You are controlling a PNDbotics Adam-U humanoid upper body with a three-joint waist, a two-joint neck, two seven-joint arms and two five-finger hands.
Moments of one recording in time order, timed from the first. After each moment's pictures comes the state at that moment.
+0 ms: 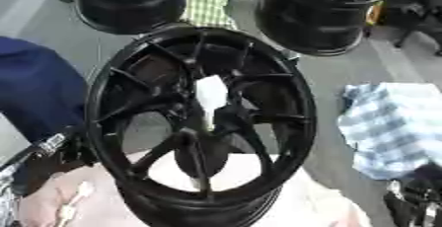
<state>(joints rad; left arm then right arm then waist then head) -0.17 0.15 0.39 -1.41 -0.10 -0.08 -0.91 0.13 -0.16 0.00 -1.40 0.15 -0.02 -0.70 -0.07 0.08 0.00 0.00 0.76</state>
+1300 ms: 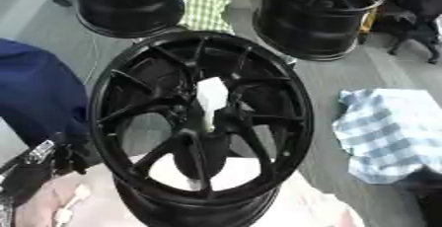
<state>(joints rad) -0.15 0.13 0.37 -1.43 -0.10 -0.03 -0.91 -0.41 -0.98 0.15 -1.98 0.25 0.28 0.22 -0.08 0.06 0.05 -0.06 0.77</state>
